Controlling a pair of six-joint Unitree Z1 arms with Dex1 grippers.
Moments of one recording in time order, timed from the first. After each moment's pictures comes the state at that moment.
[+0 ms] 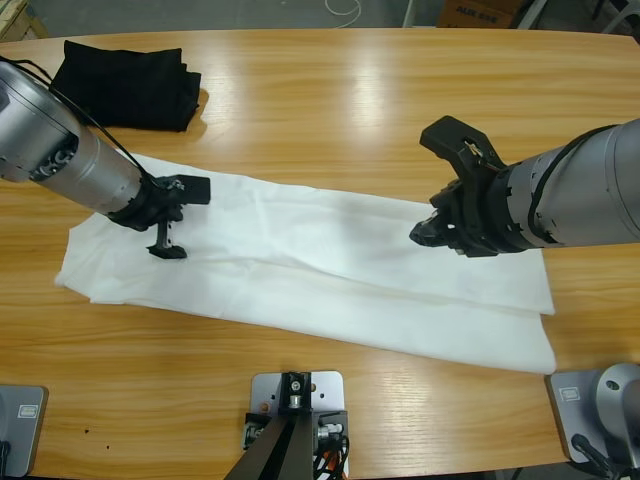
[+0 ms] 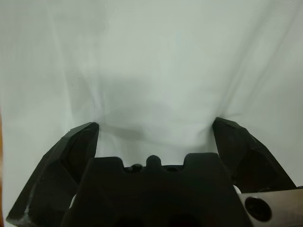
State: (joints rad) arm 0 -0.67 1.89 -1.02 0.52 -0.05 0.78; arm 1 0.95 1.53 -0.99 0.62 -0.07 0.28
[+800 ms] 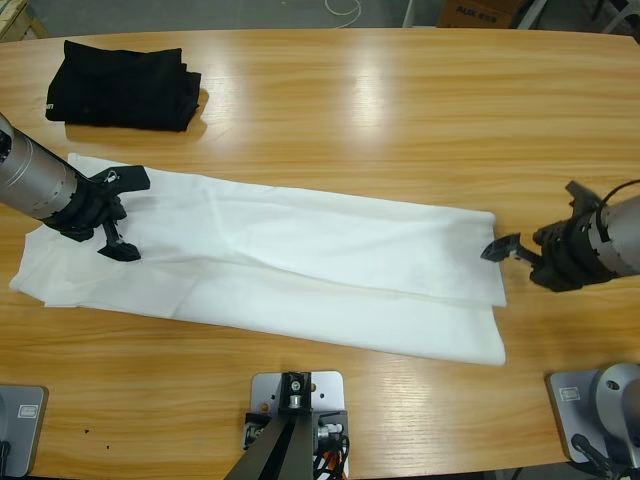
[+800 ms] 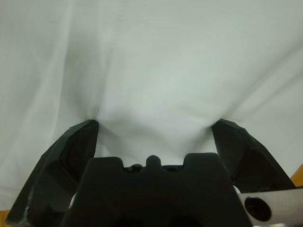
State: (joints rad) arm 0 -0.50 1.82 -0.92 0.57 -0.03 0.55; arm 1 0.53 1.46 -0.66 0.57 0.11 1.01
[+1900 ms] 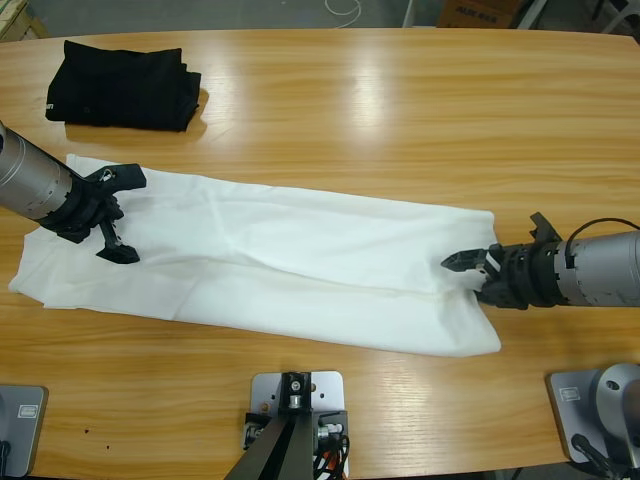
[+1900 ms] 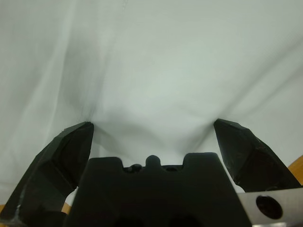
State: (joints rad) arm 0 -0.50 1.80 -0.92 0.58 -0.04 0.52; arm 1 0.60 1.47 -0.36 0.00 0.25 1.28
